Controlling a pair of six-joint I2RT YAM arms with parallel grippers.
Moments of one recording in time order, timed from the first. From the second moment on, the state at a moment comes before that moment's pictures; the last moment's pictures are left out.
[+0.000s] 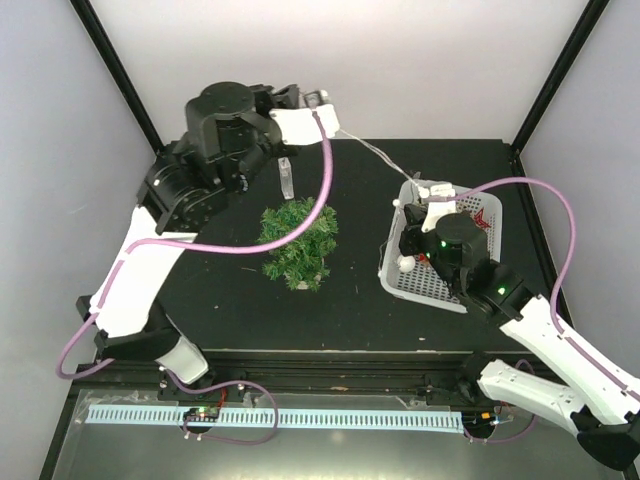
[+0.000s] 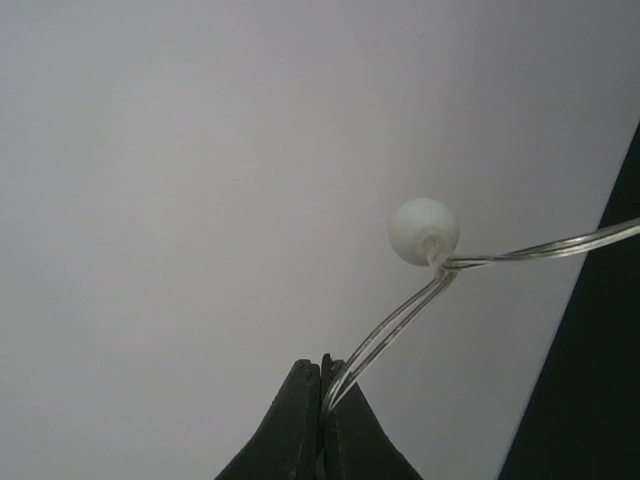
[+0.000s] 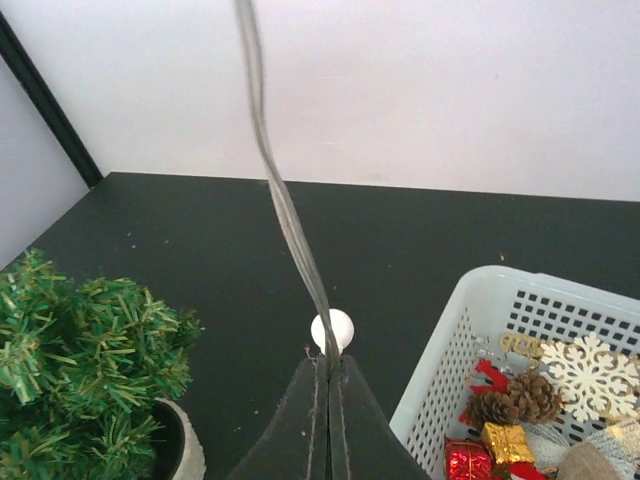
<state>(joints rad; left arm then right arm) -0.89 1.61 2.36 -0.81 -0.54 1.12 0.75 0.88 0.97 -0.41 0.41 0.29</state>
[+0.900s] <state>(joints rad) -0.63 1.00 1.66 -1.05 -0.06 0.72 0.75 0.94 1.02 -0.47 0.33 0.26</state>
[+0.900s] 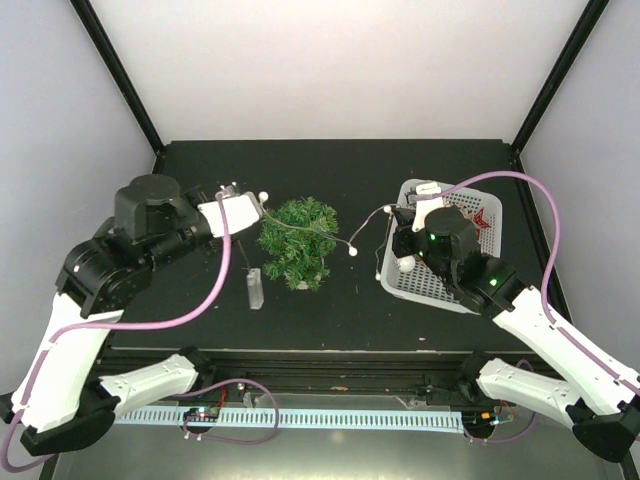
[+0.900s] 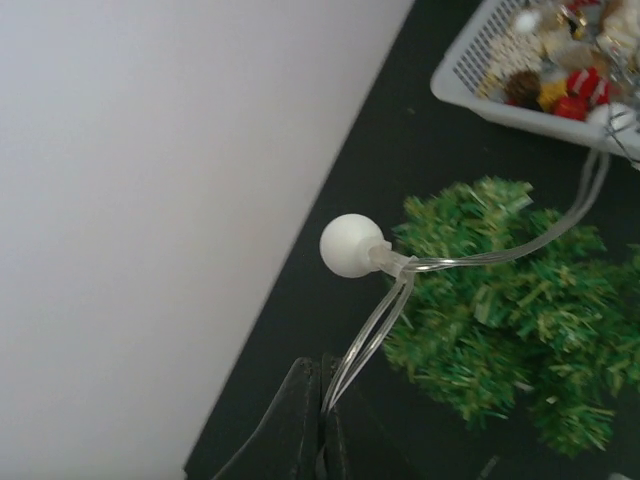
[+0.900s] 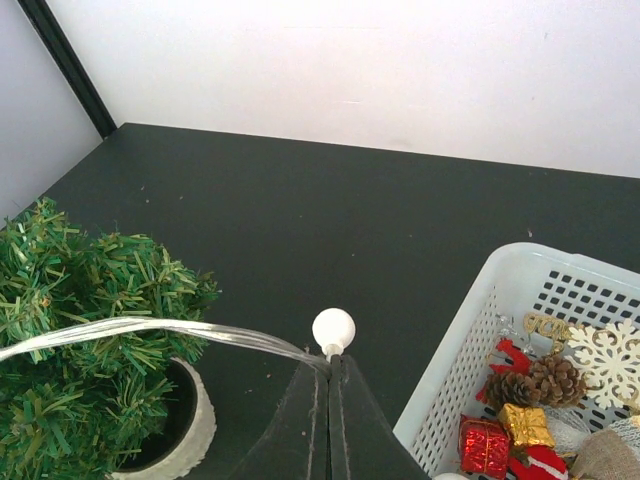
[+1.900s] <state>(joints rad) -0.59 1.06 1.35 -0.78 0.17 0.61 0.75 0.95 1.03 -0.47 0.41 0.26</state>
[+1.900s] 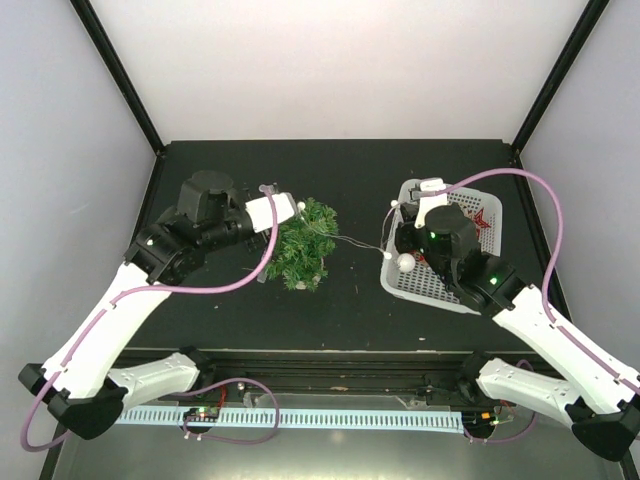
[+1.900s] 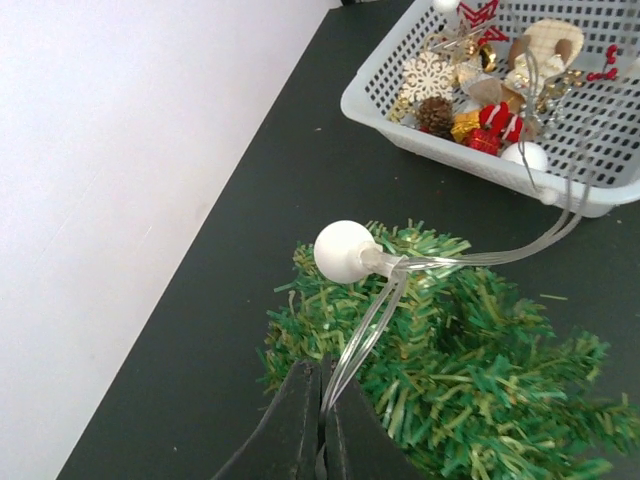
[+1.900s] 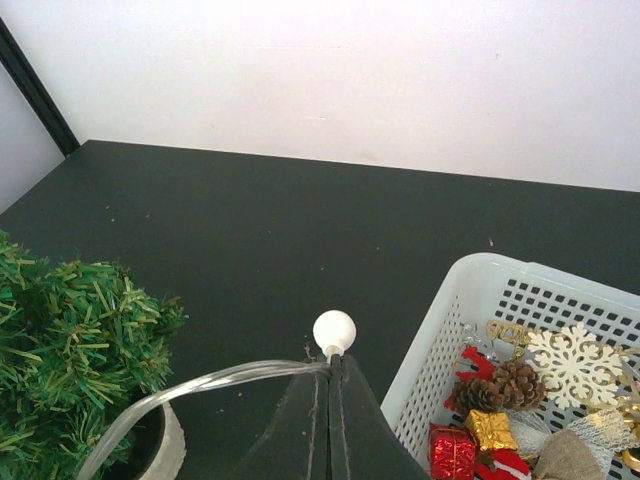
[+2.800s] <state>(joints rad) -0.56 1.16 1.28 -0.52 0.08 0.60 0.75 0.95 1.09 -0.45 0.46 0.24</state>
